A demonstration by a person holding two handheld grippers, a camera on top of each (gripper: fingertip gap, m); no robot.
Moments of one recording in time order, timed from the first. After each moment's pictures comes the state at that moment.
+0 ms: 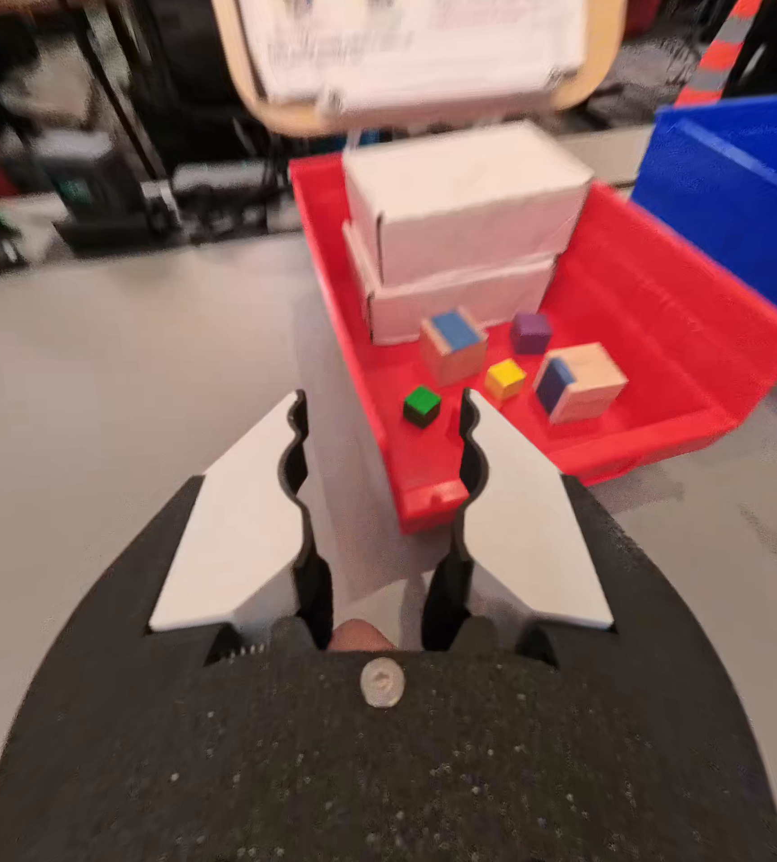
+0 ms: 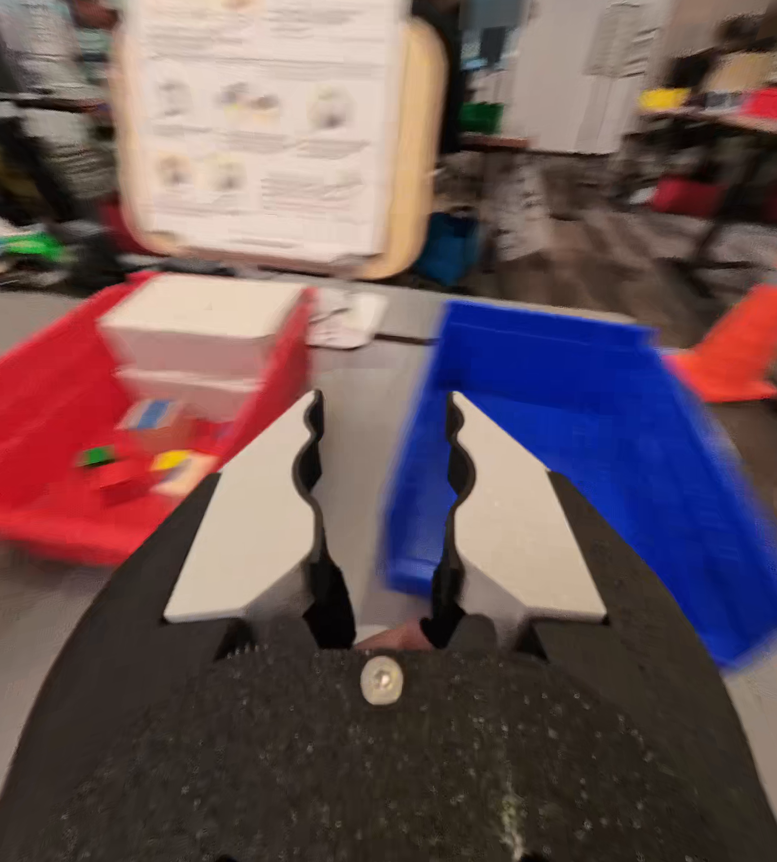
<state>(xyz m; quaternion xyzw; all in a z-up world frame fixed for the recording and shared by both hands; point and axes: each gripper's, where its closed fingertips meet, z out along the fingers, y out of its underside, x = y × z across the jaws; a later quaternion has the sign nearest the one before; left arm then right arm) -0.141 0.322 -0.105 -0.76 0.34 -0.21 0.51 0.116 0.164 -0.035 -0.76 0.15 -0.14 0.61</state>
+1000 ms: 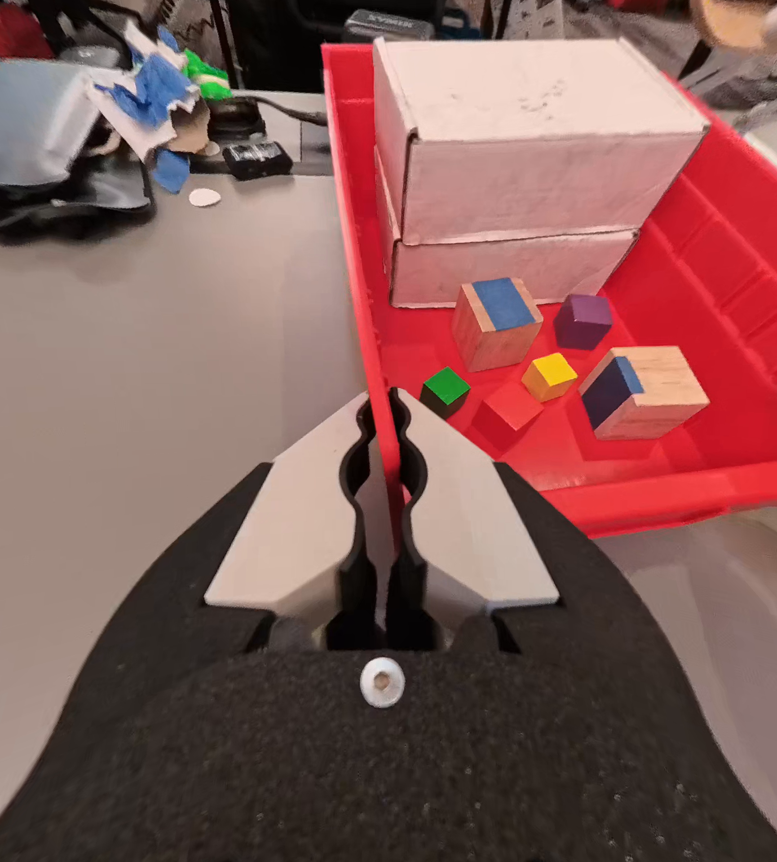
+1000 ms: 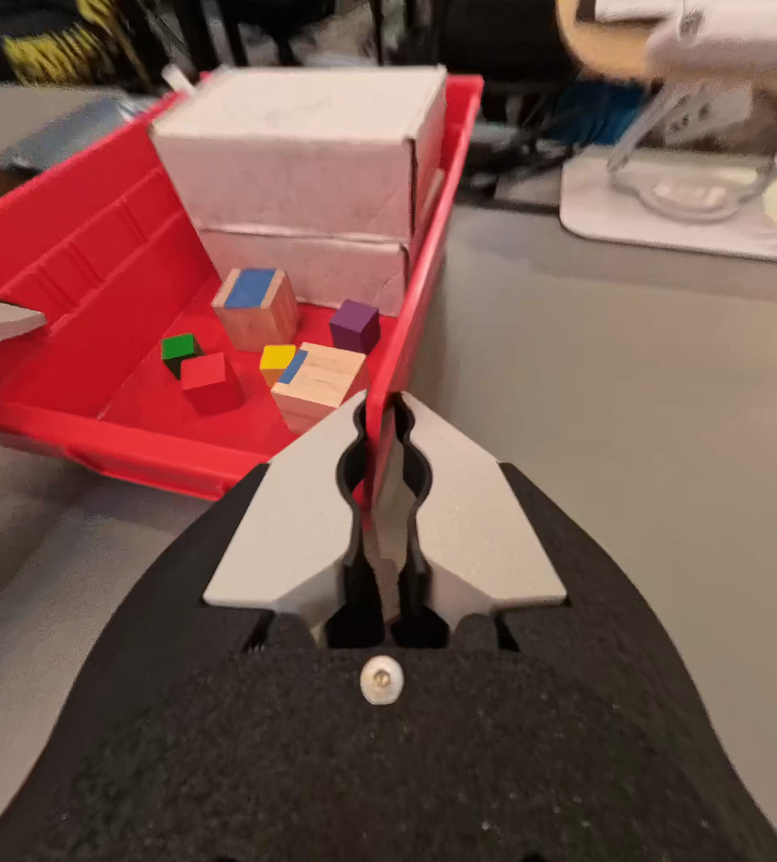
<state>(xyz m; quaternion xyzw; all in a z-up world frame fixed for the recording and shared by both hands) -0.344 0.526 -0.154 -0.81 0.28 -0.21 0.48 -0.192 0.412 -0.151 -0.82 0.14 -0.07 0.55</state>
